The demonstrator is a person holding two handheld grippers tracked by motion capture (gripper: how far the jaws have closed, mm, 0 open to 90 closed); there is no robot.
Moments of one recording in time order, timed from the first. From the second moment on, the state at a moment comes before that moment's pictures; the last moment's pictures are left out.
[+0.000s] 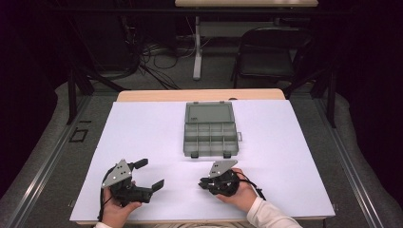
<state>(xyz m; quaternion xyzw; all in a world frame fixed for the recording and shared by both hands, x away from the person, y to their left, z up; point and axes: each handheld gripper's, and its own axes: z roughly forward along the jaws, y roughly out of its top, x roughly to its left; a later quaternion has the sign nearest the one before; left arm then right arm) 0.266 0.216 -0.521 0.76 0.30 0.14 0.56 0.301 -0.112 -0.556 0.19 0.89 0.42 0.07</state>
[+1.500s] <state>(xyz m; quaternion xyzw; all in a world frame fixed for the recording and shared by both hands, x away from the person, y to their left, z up) 0.267 0.216 -0.522 0.76 0.30 0.14 0.56 0.323 -0.147 -0.503 0.26 0.84 0.46 0.09</state>
